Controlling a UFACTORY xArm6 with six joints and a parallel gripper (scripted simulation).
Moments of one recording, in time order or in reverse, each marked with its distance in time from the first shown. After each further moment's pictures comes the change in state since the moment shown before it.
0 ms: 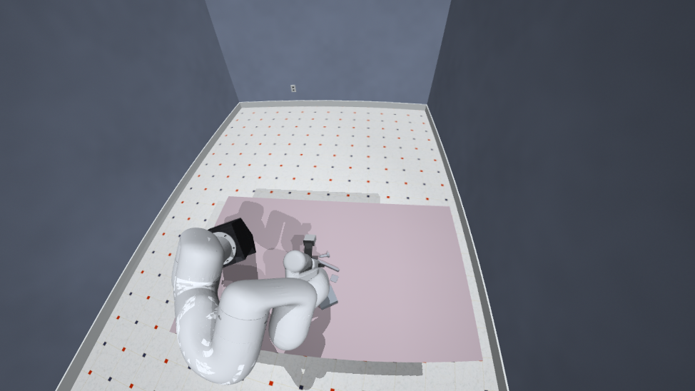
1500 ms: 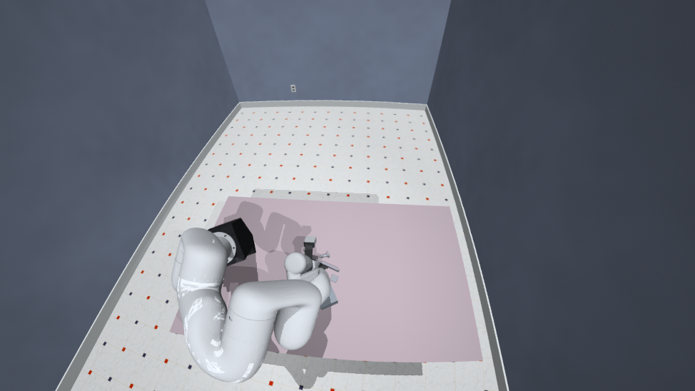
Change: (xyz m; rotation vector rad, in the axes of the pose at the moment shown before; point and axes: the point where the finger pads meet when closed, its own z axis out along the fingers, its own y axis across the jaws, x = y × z) arm -0.005 -0.001 0.016 -0.001 0.002 0.000
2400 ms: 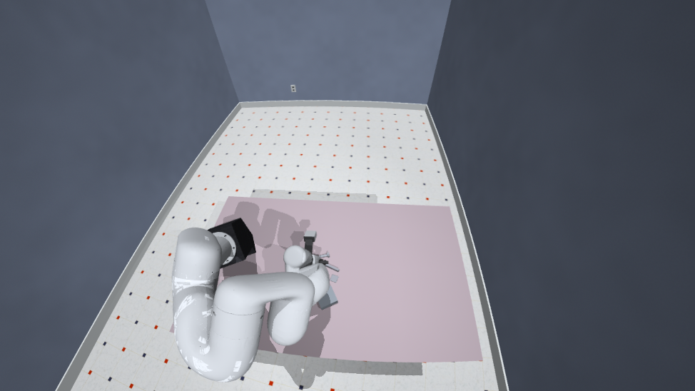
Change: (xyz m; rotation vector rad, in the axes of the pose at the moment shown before) arm 0.019 0.004 -0.025 -0.004 -0.003 0.000
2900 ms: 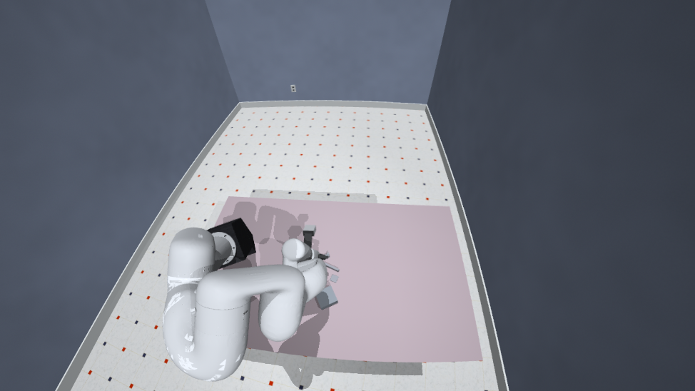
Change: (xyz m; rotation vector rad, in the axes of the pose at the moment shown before) arm 0.019 0.000 -0.025 -0.001 0.000 0.000
